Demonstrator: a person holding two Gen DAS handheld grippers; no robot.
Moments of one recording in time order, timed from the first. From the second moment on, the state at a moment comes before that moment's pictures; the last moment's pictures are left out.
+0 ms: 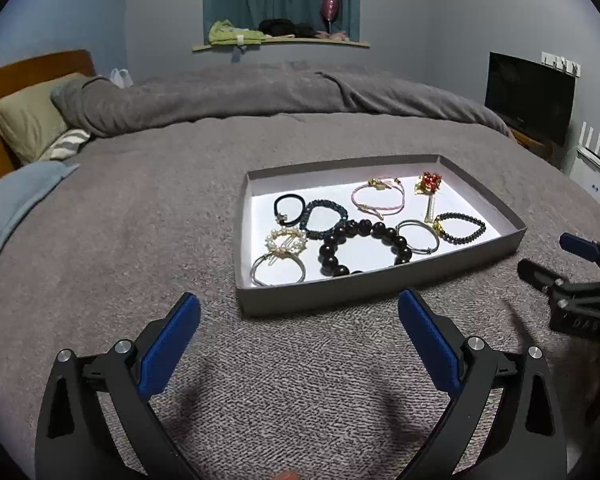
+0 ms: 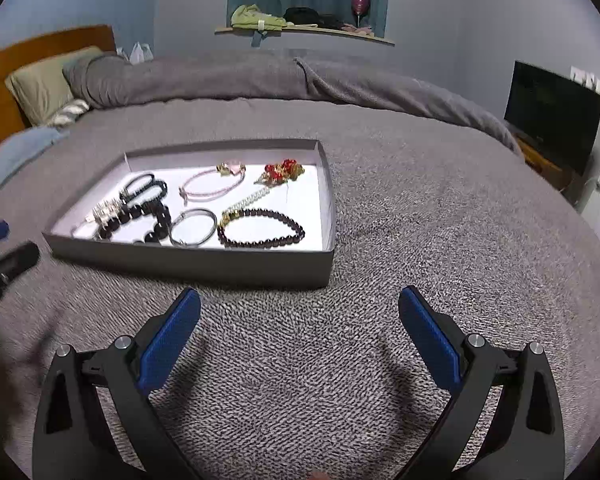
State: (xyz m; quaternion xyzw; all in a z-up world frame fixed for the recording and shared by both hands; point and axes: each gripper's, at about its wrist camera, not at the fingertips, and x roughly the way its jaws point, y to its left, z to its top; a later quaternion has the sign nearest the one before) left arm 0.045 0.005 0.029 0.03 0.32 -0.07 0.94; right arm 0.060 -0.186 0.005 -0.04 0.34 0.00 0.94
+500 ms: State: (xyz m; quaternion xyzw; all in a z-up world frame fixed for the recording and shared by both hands) left arm 0.043 0.004 0.018 0.05 0.33 -0.06 0.94; right arm 0.057 -0.179 -0.003 -0.04 0.34 0.01 0.94
